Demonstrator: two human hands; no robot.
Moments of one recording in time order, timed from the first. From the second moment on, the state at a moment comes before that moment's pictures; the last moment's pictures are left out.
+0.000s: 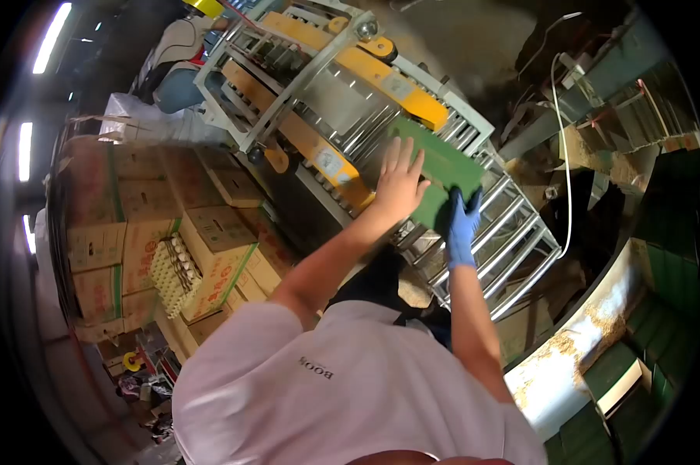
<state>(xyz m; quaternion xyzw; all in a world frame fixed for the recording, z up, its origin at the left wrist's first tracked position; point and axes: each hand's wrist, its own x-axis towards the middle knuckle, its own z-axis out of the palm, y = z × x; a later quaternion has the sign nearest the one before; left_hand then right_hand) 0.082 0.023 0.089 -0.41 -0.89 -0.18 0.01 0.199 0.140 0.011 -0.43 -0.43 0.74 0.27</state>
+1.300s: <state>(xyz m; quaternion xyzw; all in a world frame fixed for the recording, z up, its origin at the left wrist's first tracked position) 0.757 0.527 0.112 -0.74 -0.40 -0.52 -0.17 0.985 0.510 0.150 -0.61 -0.56 -0.02 0.56</state>
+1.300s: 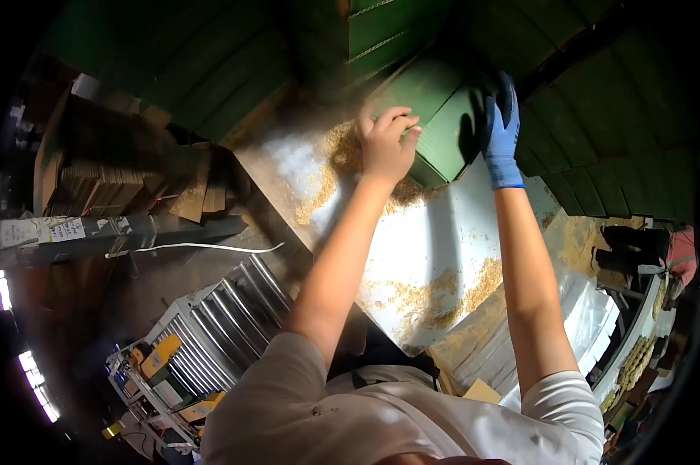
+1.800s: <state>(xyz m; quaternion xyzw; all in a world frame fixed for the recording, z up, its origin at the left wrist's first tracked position) 0.737 0.425 0.128 -0.24 -0.64 -0.50 -0.54 0.945 0.526 0.202 -0.79 -0.58 0.16 0.12</state>
